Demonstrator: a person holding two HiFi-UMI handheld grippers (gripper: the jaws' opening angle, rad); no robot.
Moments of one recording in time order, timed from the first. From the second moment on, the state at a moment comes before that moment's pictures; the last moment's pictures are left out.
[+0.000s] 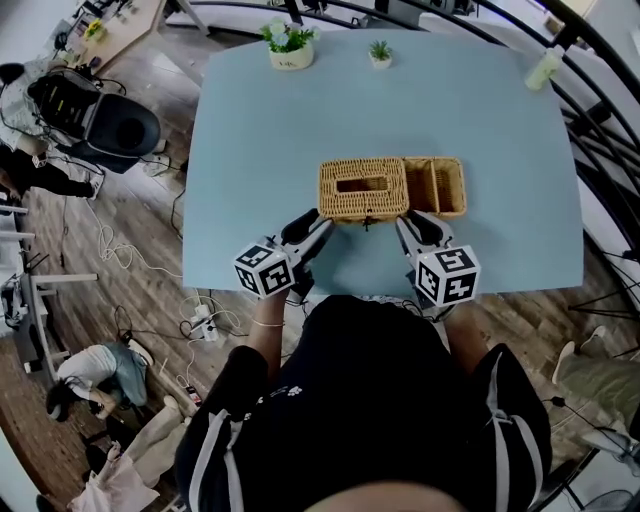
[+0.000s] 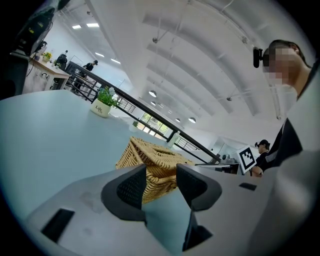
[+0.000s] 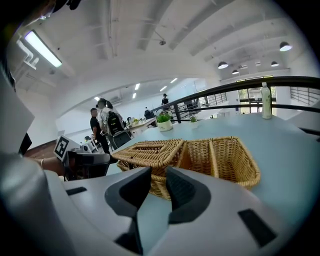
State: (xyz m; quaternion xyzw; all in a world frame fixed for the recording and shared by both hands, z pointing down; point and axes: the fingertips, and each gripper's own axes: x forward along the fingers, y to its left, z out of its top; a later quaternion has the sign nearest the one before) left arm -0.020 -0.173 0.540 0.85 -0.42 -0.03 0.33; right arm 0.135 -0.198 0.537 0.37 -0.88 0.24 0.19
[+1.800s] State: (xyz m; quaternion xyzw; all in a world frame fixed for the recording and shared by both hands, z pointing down) left arm -0.036 -0.104 0.436 0.92 -0.37 -0.01 0.14; right arm 0.094 -0.120 0.429 0.46 -0.87 0.18 0.07
